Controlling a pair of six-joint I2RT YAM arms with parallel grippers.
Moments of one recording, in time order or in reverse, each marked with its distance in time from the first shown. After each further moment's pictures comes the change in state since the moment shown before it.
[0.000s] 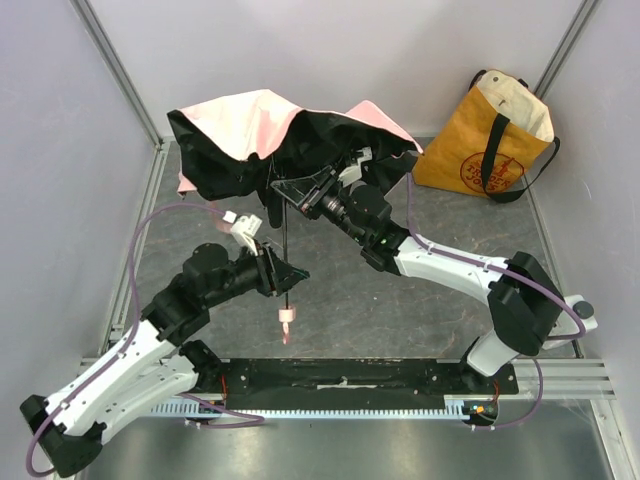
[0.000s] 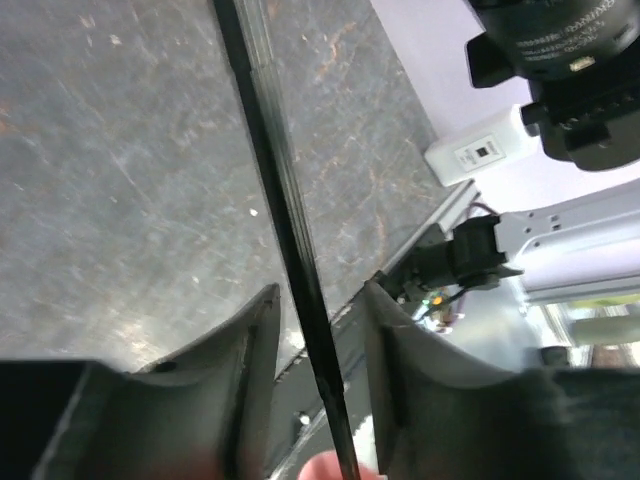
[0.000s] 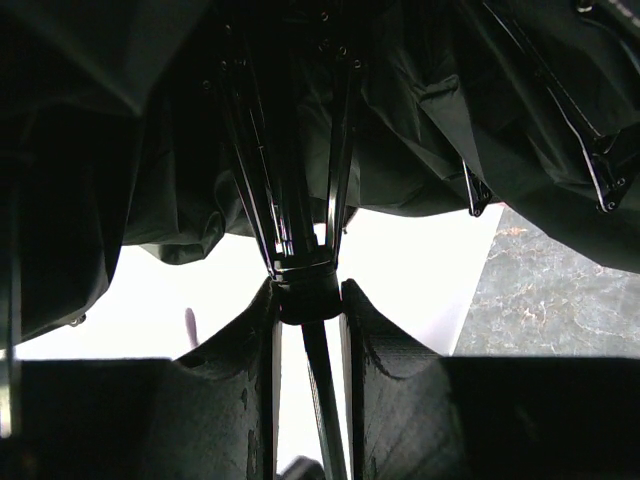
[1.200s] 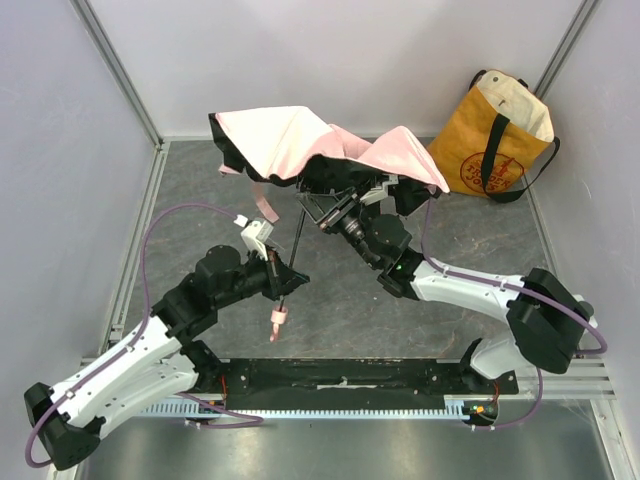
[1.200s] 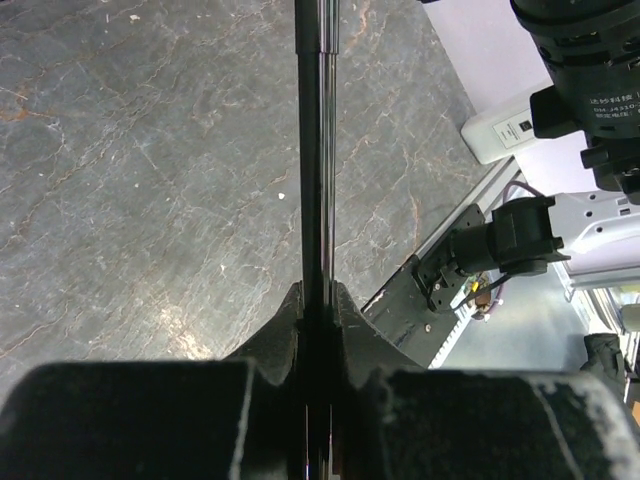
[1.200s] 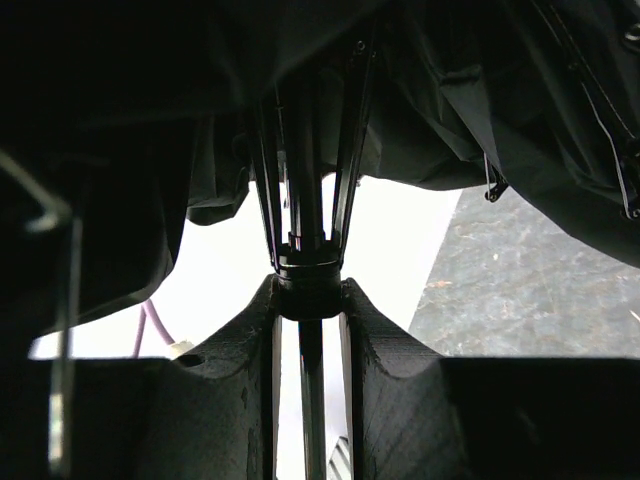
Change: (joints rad) left arm -0.031 0.077 -0.046 0.049 -0.035 0.055; right arm 0.050 -0.145 -0.262 0.145 0.202 -0.196
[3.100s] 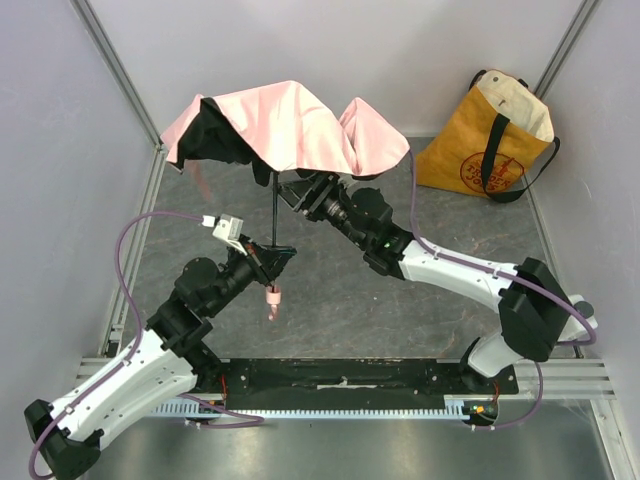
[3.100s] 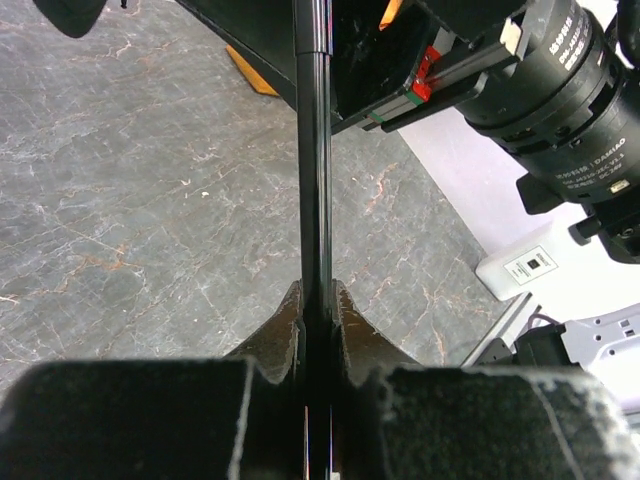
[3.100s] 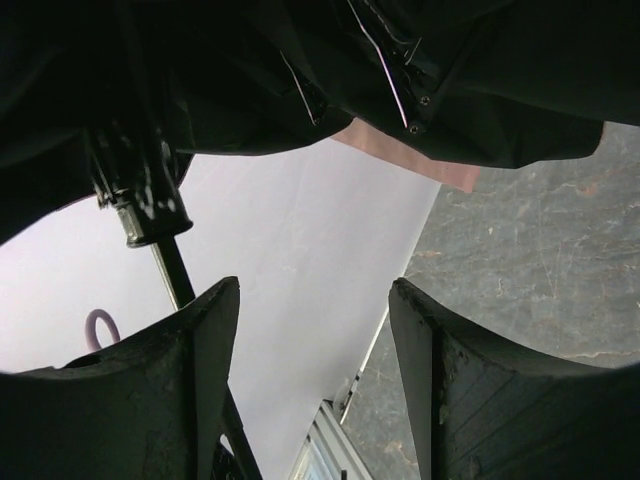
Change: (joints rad) left arm 0.024 -0.129 -0.123 0.289 -0.196 0.050; right arm -0.018 0.102 0.268 -0.257 -0.120 -0.034
